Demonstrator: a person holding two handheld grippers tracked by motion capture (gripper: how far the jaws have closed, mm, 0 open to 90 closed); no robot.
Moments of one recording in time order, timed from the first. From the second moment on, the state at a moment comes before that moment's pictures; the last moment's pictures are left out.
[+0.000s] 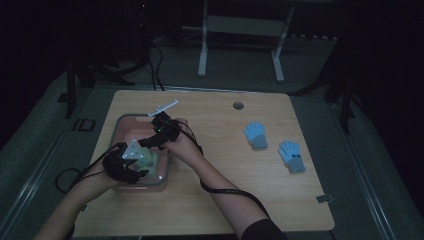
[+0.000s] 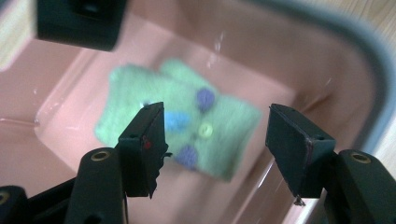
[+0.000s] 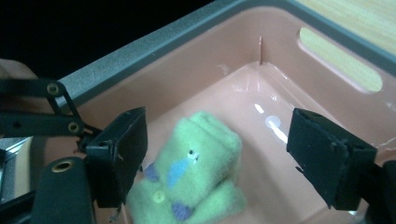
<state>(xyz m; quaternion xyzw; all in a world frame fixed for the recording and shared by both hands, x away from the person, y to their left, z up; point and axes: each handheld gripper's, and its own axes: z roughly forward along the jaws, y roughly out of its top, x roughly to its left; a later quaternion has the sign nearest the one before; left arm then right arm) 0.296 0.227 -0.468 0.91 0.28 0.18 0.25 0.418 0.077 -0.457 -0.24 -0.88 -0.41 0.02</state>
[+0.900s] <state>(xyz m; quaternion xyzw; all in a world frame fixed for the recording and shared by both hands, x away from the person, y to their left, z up) 0.289 0.148 -0.452 0.91 0.25 0.15 0.29 0.407 -0.032 -0.449 -0.26 -0.87 -0.41 -0.02</state>
